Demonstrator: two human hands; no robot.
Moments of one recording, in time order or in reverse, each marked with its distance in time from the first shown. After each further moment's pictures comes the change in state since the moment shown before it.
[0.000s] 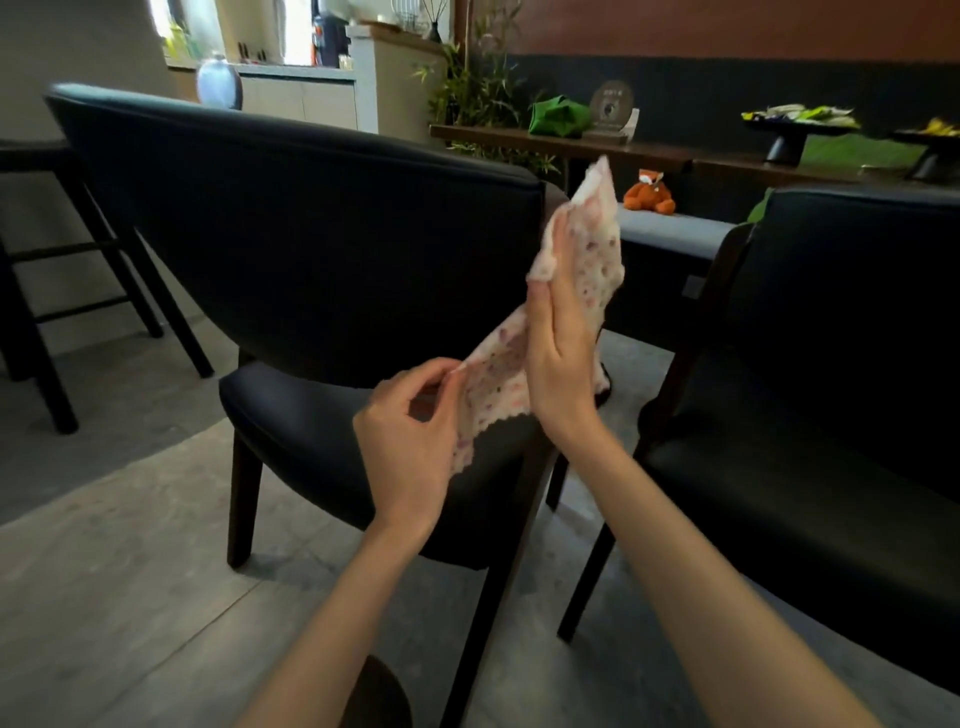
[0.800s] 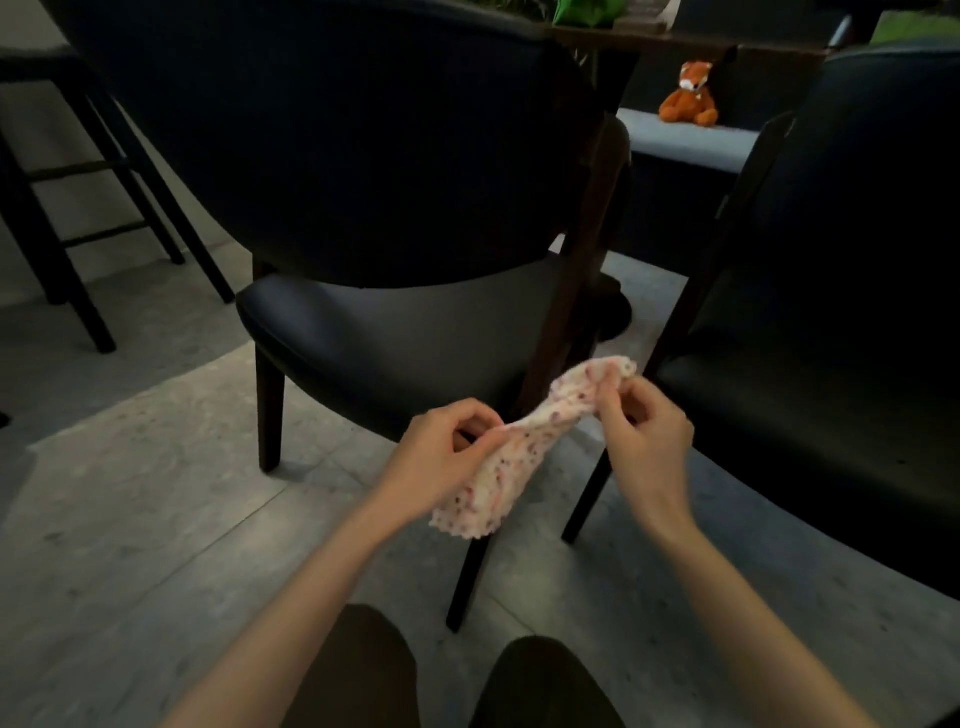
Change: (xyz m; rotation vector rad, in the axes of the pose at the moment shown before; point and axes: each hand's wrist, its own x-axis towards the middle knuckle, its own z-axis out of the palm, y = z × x) left_hand -0.074 -0.032 -0.021 0.101 -0.747 -0.278; right_hand -0.139 0.030 -0.084 -0.225 0.040 0.392
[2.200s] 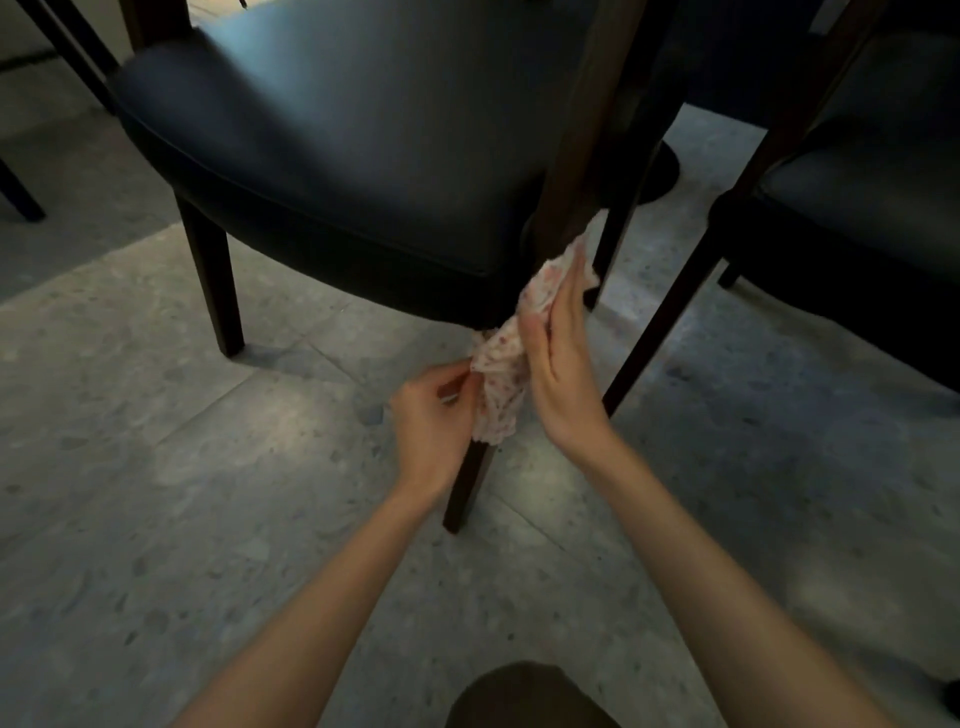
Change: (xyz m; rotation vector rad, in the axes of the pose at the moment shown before) left_hand -0.022 -0.146 0.131 -0.124 0.452 -0.109; right_hand -0.039 0.153 0.107 0.126 -0.362 0.015
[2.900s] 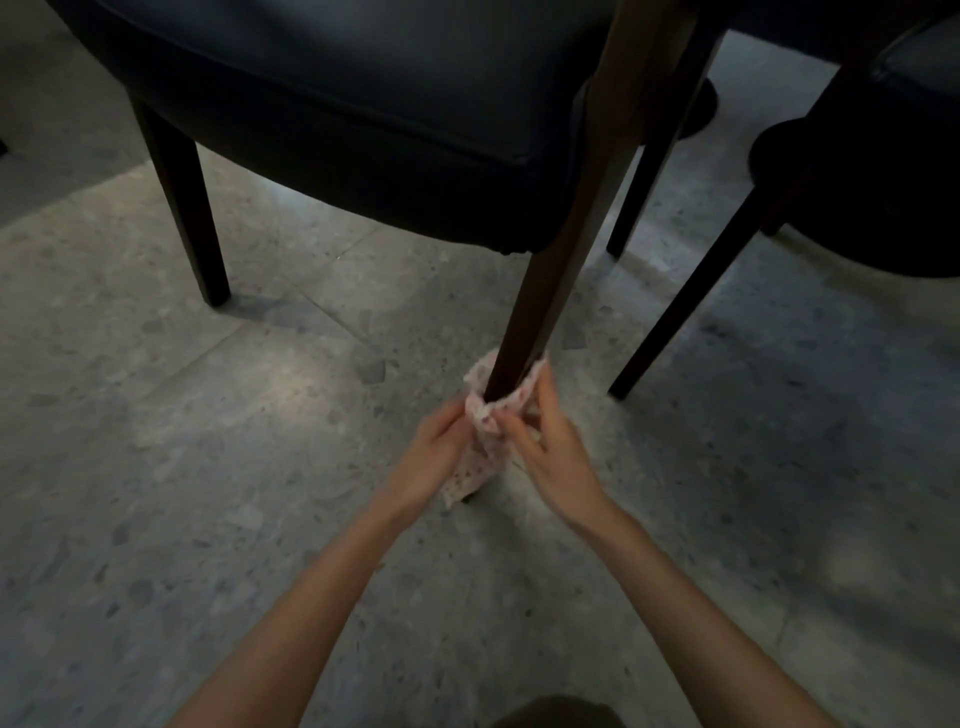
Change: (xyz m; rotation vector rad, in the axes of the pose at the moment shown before) left_hand -0.034 -0.082 -0.010 -0.191 -0.491 -0.538; right_hand -0.086 0.104 0.044 0.080 -0.216 0.331
